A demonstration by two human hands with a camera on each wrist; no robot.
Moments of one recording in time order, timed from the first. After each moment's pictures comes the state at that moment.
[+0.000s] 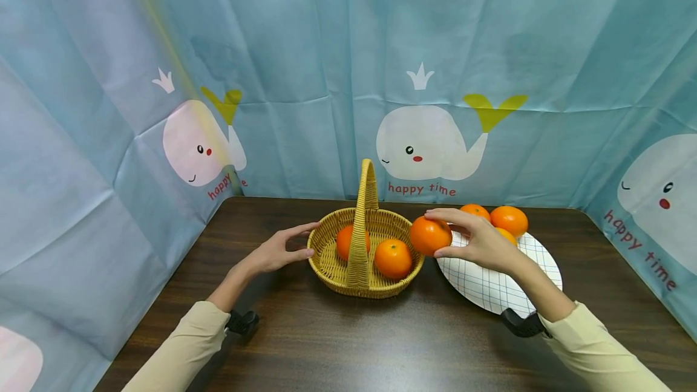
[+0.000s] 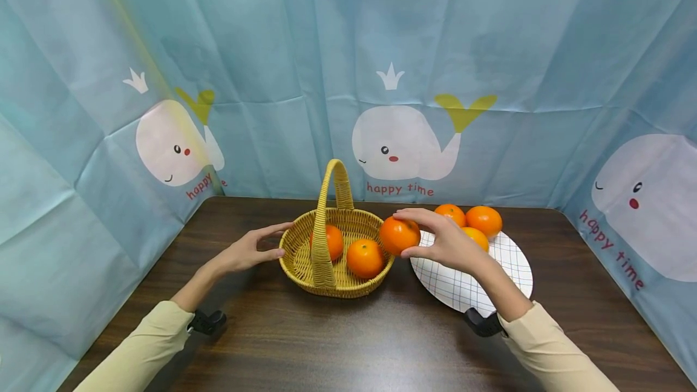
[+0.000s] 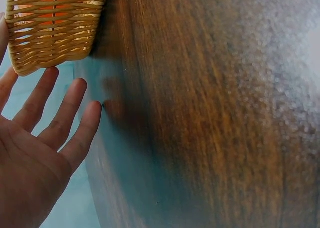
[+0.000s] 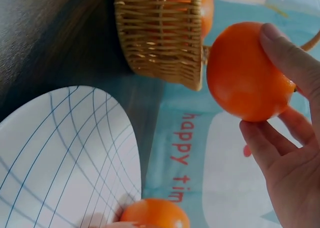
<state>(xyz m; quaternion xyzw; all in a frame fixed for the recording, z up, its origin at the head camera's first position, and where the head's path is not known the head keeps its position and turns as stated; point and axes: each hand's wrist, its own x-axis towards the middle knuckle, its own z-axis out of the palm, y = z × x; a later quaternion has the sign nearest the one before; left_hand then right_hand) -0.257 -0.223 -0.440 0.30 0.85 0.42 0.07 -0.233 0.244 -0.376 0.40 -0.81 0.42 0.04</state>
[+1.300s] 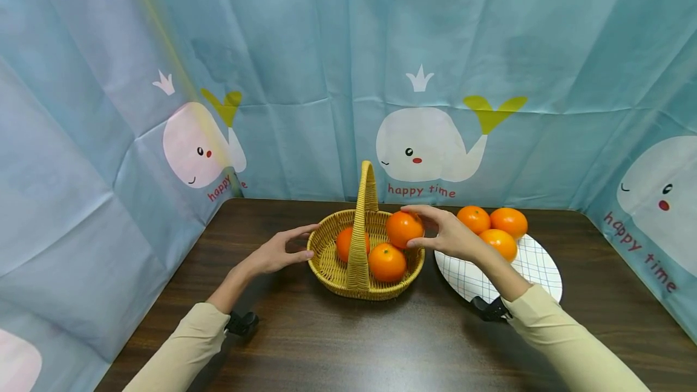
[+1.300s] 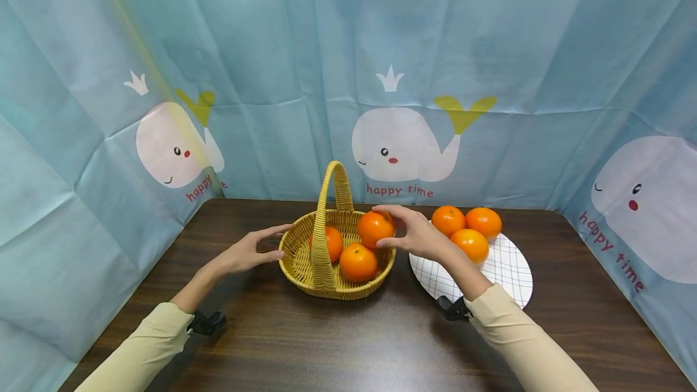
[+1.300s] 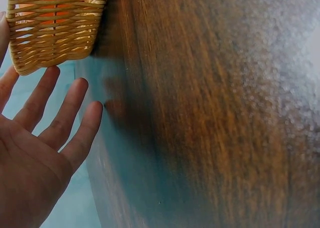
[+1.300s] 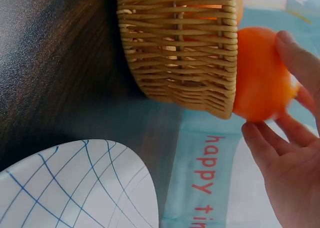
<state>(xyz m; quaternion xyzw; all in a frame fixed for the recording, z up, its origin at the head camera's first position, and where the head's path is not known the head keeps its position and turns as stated) -0.259 -0.223 -0.441 0.30 0.85 0.42 0.07 -0.267 0.206 -0.391 0.36 -0.82 0.45 -0.02</state>
